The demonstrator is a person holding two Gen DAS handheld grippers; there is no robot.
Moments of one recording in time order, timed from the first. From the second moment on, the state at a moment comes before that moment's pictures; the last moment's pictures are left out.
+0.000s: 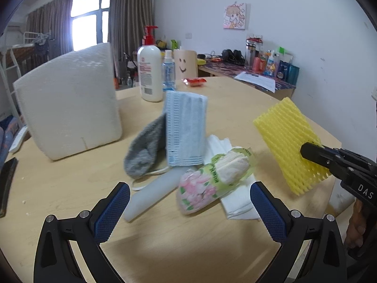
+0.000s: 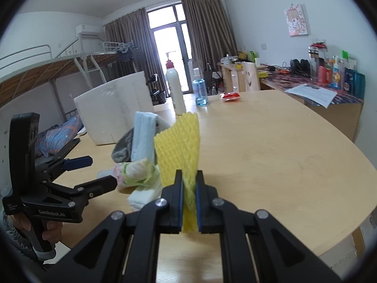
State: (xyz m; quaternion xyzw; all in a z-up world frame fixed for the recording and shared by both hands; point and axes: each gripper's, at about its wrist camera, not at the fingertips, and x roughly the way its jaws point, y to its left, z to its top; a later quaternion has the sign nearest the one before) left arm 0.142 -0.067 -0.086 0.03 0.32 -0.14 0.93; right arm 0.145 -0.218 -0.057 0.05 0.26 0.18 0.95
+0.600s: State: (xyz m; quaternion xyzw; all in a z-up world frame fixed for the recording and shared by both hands) left arm 0.173 -0.088 -0.105 0.02 0.39 -0.16 0.91; right arm 0.150 -0.239 -0.069 0.07 0.27 0.18 0.94
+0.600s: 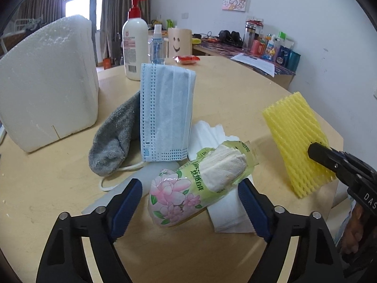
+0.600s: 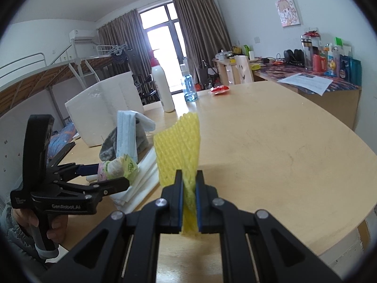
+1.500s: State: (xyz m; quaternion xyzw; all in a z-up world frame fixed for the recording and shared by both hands) left arm 0.156 -0.092 -0.084 0.05 0.34 -0.17 0.92; right arm 0.146 -0.241 -0.063 0.07 0.26 0.19 0.94
